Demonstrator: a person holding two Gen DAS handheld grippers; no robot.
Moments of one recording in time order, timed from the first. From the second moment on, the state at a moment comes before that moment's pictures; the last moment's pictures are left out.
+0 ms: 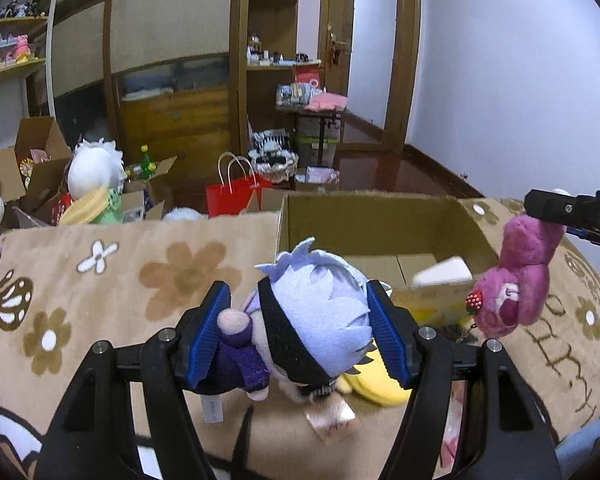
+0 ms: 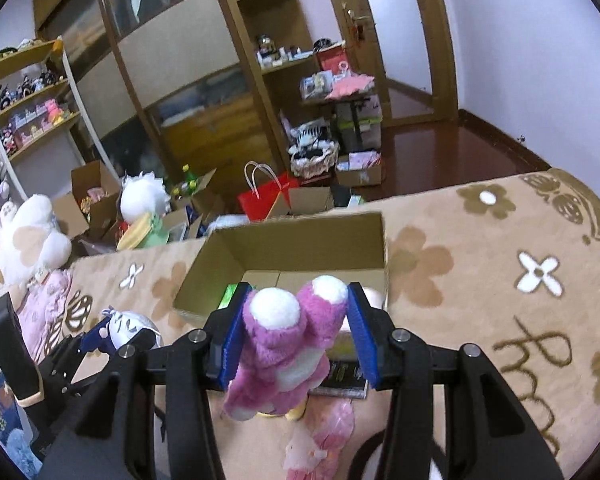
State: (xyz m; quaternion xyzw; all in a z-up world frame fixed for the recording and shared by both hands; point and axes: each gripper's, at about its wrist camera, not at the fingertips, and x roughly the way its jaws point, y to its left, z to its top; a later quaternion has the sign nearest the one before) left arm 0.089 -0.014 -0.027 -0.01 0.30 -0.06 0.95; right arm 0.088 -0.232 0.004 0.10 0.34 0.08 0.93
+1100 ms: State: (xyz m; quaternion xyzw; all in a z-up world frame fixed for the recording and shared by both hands) left arm 0.171 -0.042 -0.023 0.03 0.26 -0.09 0.96; right arm 0.148 -0.231 -0.007 0.02 0.31 0.05 0.95
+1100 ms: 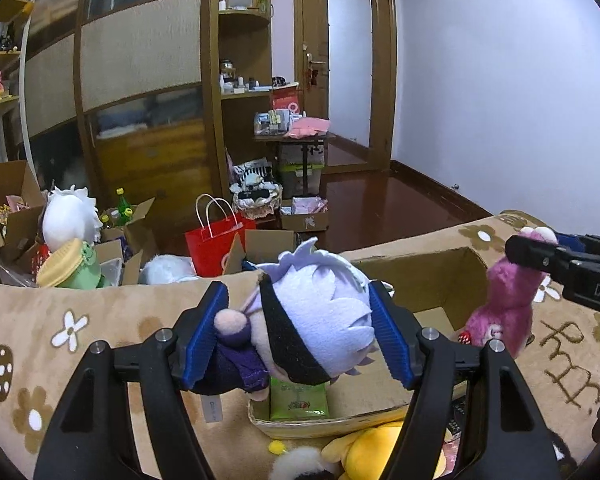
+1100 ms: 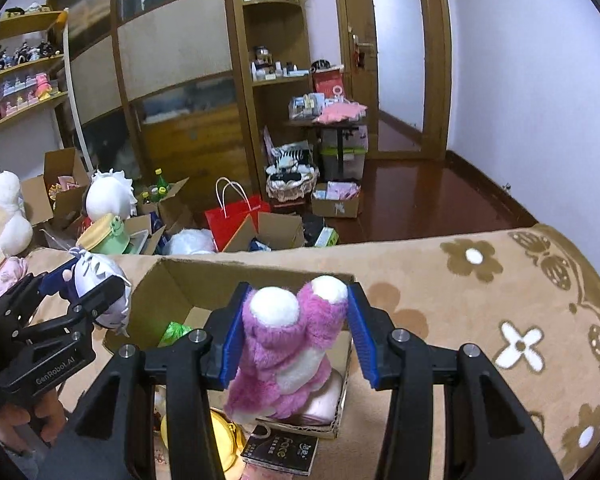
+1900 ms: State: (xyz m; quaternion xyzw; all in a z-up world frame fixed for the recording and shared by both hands) left arm 0.182 -0.052 -0.043 0.04 0.29 -0.12 0.95; right arm 0.149 -0.225 -0.025 0.04 0.31 0.05 0.95
